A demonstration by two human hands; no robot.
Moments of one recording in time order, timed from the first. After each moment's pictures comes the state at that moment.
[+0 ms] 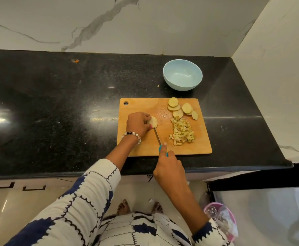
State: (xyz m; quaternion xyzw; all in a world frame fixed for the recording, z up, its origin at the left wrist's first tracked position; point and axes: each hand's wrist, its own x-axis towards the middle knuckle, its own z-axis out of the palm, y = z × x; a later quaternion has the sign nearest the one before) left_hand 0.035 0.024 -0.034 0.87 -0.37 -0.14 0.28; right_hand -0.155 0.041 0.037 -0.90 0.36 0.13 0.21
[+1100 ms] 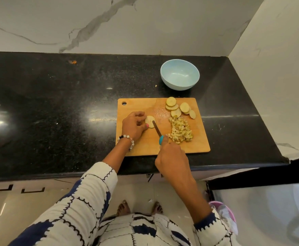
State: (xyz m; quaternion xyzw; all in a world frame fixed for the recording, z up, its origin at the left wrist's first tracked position) left_hand 0.027 0.038 -0.040 0.83 -0.29 -0.18 0.44; right_hand -0.146 0.023 0.056 -0.90 0.38 0.08 0.21
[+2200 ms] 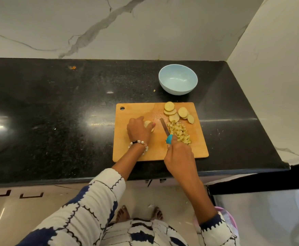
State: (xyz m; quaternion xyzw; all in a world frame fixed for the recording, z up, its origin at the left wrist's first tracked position) left_hand -0.001 0.005 -0.024 0.92 -0.18 -0.11 0.33; right_hand -0.155 -0.011 0.035 -0.89 0.40 -0.05 0.23
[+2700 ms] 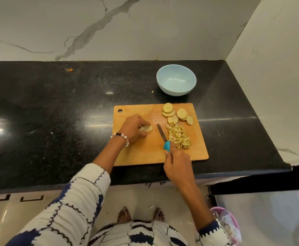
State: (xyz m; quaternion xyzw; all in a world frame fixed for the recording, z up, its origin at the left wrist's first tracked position) left_hand 0.045 0.019 -0.008 0.84 -0.46 -0.22 0.19; right_hand -0.161 -0.011 0.013 -0.86 0.38 -0.10 0.32
